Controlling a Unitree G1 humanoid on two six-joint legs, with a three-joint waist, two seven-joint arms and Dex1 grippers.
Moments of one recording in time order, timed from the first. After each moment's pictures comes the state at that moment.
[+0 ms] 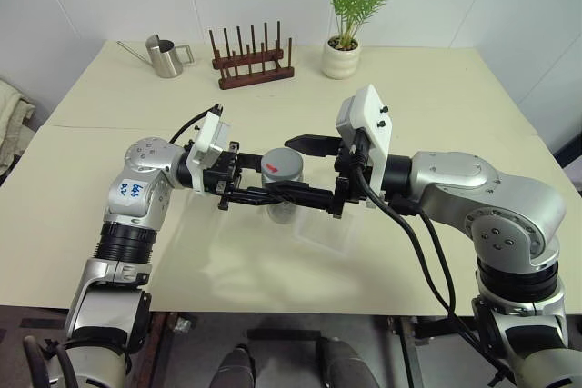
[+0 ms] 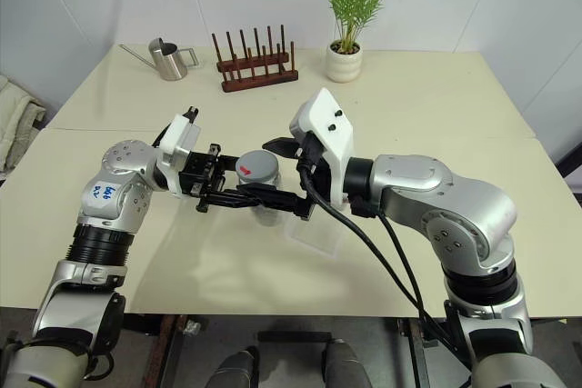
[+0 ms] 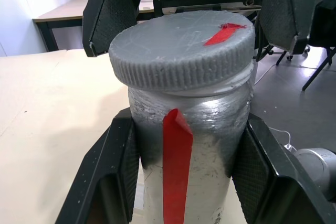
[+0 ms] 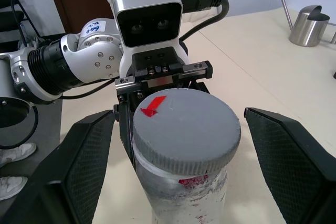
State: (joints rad) left arm -0.82 0.52 -0.03 0.26 -0.47 0.22 -1.46; right arm -0.82 -0.51 0.07 -0.55 0.85 1.05 0.51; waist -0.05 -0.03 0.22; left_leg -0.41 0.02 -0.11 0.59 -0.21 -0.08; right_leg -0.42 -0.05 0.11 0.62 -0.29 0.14
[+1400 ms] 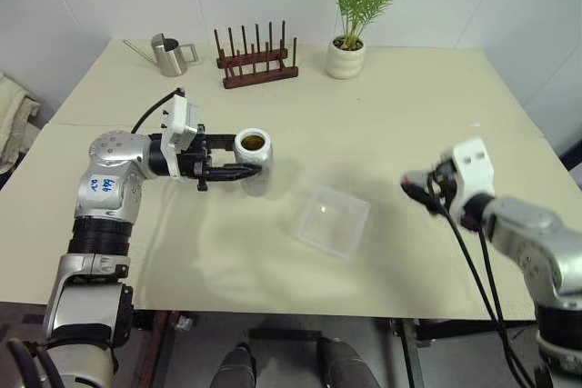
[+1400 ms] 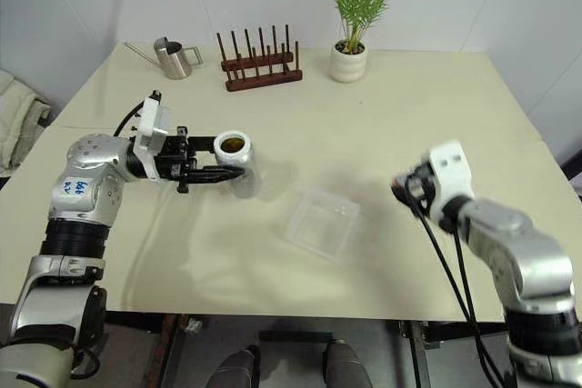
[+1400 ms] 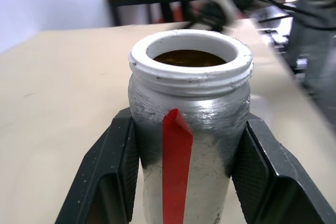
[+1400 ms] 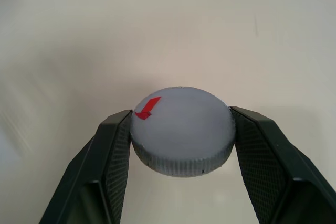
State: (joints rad) left arm -0.85 0.61 0.05 0.42 -0.41 0.12 -1.34; right arm -0.29 -0.67 -0.18 -0.32 0.46 0.94 0.31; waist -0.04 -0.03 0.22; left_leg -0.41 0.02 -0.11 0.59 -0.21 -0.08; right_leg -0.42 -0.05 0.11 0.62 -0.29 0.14
